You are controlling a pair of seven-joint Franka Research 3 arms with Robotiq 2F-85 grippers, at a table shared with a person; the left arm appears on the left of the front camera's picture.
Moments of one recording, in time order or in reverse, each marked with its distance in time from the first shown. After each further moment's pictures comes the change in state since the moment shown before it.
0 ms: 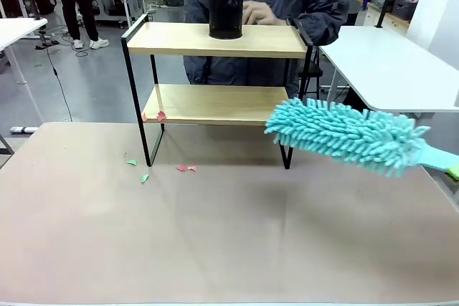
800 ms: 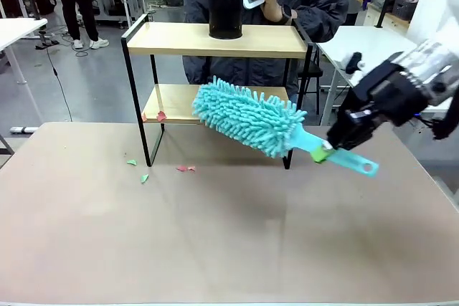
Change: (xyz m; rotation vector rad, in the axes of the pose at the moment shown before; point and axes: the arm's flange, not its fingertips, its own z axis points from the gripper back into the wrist) left arm 0.000 0.000 0.000 -0.001 0.000 0.000; right arm 0.114 0.080 -0.142 -0.337 -0.109 0.135
